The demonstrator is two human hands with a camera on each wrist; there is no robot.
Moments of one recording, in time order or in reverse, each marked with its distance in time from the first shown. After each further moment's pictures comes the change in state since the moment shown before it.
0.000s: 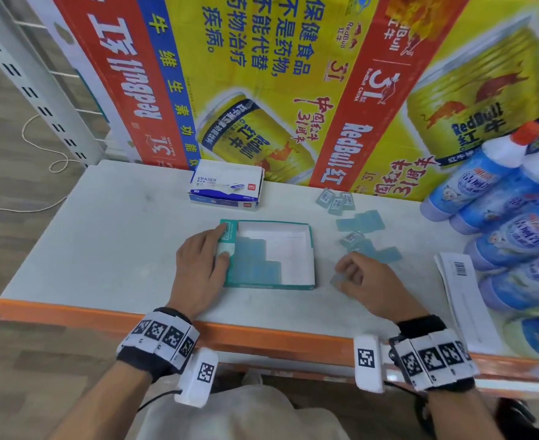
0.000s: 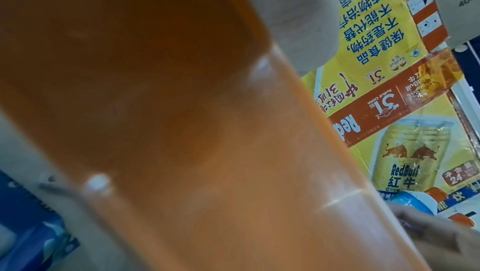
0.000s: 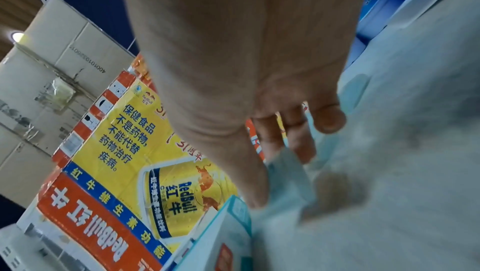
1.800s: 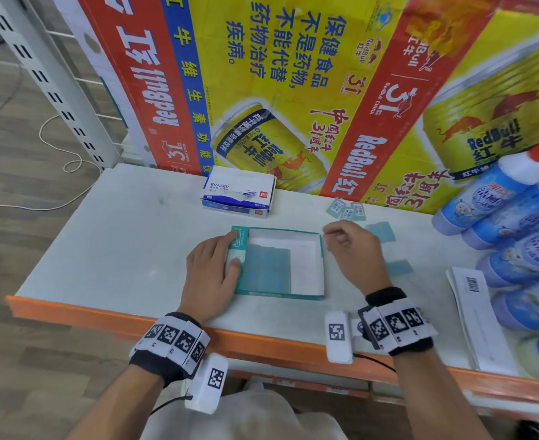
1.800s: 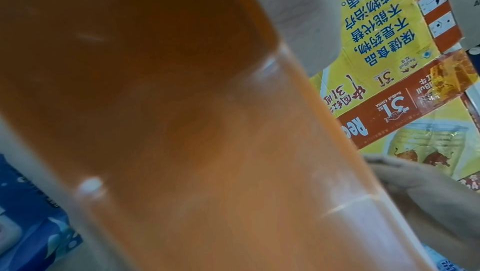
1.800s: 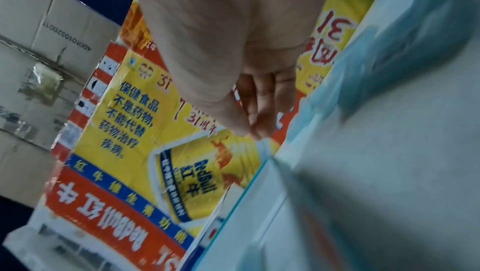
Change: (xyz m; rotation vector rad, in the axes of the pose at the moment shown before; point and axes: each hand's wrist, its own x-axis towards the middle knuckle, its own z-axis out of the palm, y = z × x) left_hand 0.000 0.002 0.002 -0.018 0.034 0.004; right_hand 0.059 -0.046 0.015 0.148 0.394 -0.130
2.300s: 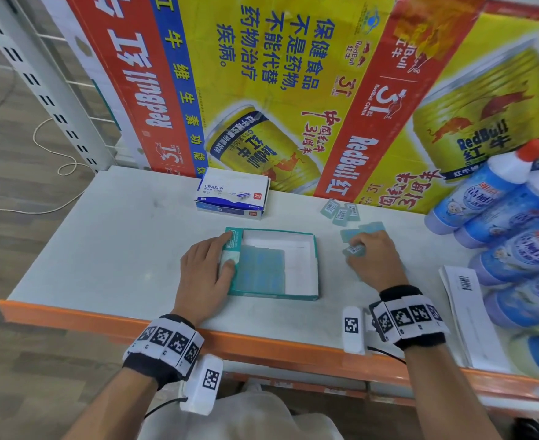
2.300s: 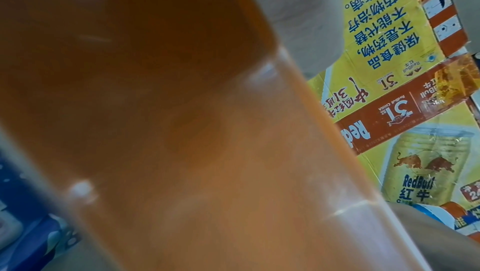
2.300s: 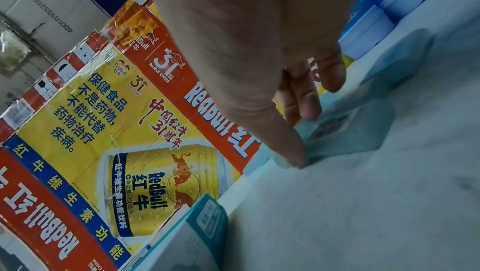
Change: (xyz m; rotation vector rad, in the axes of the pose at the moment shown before) left_hand 0.000 -0.001 0.000 -0.014 0.008 -0.008; right_hand 0.007 0.035 -0.031 -0.534 -0.162 0.281
